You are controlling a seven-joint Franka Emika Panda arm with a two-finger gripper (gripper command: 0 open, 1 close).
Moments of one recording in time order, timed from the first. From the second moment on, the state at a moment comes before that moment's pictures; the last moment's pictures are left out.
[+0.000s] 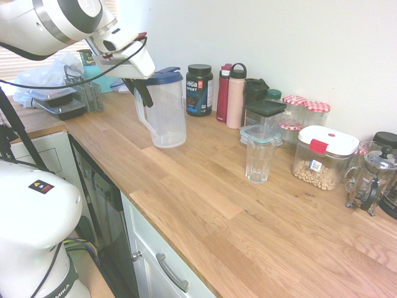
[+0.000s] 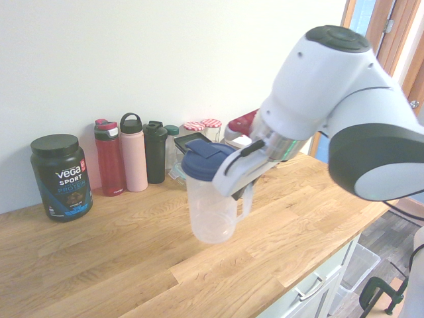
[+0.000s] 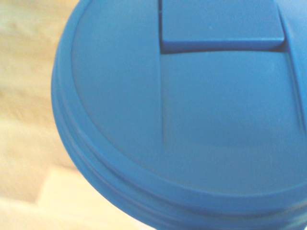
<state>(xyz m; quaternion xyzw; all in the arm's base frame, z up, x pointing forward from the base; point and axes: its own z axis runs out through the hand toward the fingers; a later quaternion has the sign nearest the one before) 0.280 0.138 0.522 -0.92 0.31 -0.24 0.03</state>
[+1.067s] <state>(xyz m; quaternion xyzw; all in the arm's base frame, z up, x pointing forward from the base) 0.243 -0.170 0.528 -0.95 0.26 -0.19 0.02</state>
